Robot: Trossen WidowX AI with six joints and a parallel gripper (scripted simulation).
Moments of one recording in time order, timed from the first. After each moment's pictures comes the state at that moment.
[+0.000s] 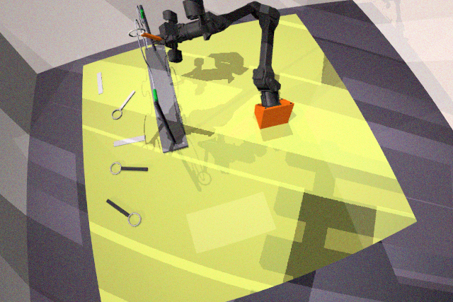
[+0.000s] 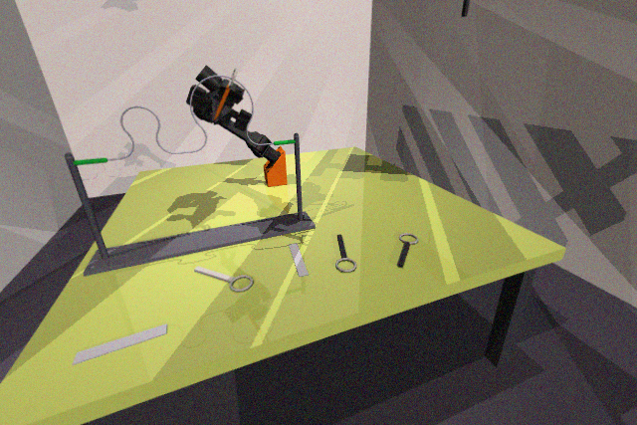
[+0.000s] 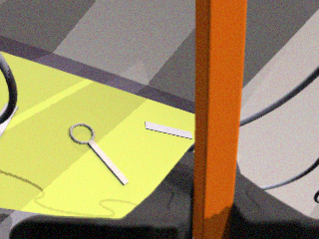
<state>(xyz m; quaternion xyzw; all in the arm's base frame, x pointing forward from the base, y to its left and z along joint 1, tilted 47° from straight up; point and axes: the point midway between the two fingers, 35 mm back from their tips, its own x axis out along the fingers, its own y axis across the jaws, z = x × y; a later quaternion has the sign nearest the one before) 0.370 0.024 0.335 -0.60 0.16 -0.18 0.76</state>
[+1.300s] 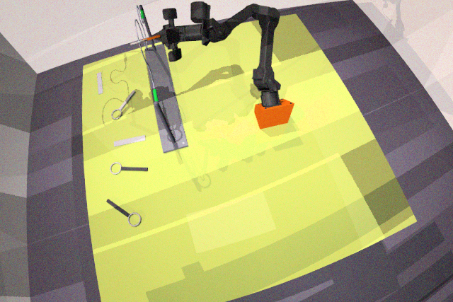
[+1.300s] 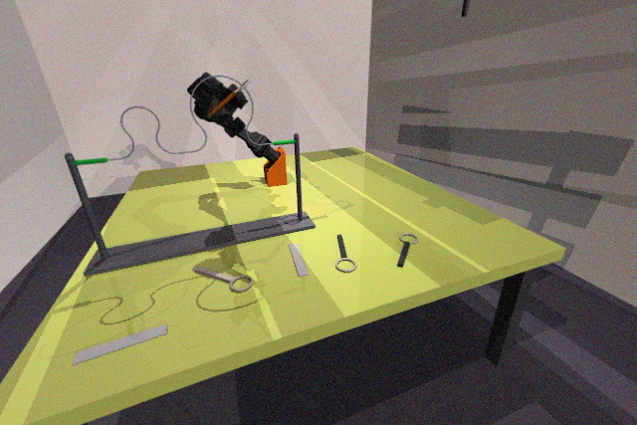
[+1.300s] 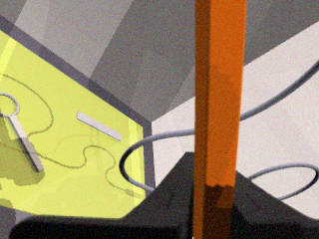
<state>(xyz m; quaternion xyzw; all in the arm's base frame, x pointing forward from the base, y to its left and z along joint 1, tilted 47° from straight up) 0.369 0.021 0.351 -0.74 0.12 -0.21 0.63</state>
